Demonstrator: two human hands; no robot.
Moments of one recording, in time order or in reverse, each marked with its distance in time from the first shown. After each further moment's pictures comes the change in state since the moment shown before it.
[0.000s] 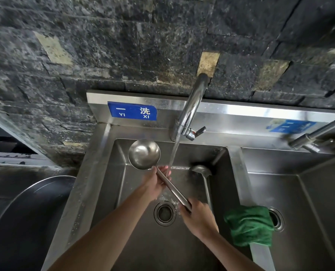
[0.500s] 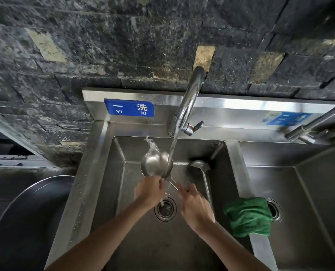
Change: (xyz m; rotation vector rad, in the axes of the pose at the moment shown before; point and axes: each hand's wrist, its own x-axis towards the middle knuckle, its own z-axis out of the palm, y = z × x) left_hand -0.025 -0.014 -0.041 1.653 0.060 0.680; right_hand -0.006 -0.026 -0.008 -0.332 -0.014 -0.211
